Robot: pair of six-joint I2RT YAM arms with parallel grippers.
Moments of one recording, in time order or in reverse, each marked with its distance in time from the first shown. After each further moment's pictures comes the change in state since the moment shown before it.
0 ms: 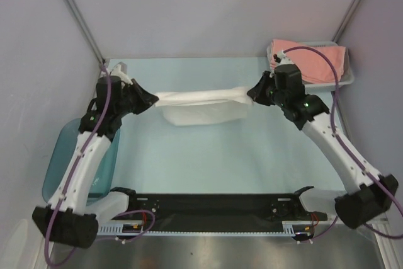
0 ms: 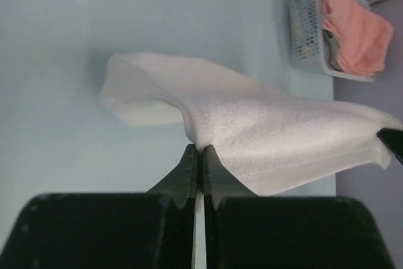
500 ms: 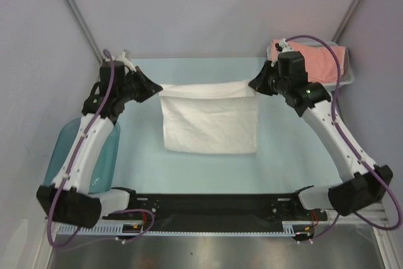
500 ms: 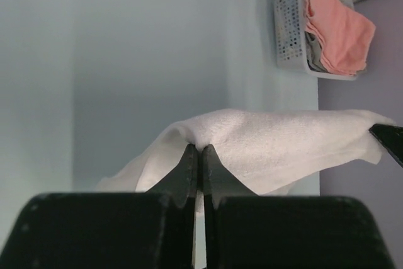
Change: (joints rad) left arm -0.008 0.024 0.143 -0.065 0.060 -0.015; right arm -0.044 -0.017 0.137 -0.090 -0.077 -0.048
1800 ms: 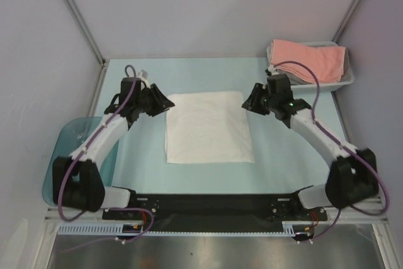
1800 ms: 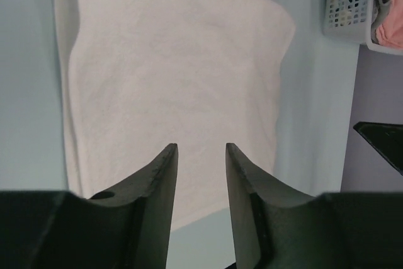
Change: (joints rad) left arm -0.005 0.132 -0.302 0.272 0.056 -0.010; right arm -0.032 0.023 -0.389 0.251 -0.060 0.039
